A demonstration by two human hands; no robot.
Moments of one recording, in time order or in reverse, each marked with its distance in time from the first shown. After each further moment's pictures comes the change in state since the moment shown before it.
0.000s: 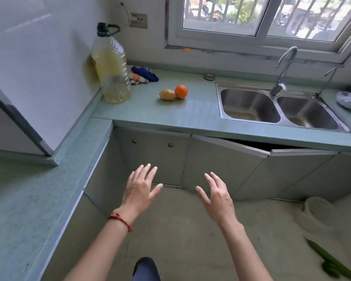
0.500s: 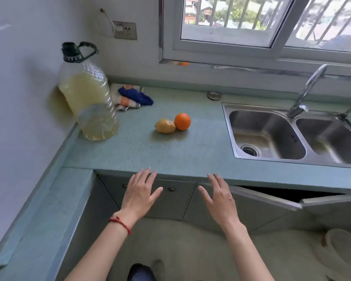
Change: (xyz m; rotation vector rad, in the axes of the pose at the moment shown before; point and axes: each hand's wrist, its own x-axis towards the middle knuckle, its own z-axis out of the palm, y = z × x) left_hand 0.274 -0.056 0.004 0.011 -0.057 0.041; right_hand 0.273 -0.022 0.017 0.016 0.003 0.093
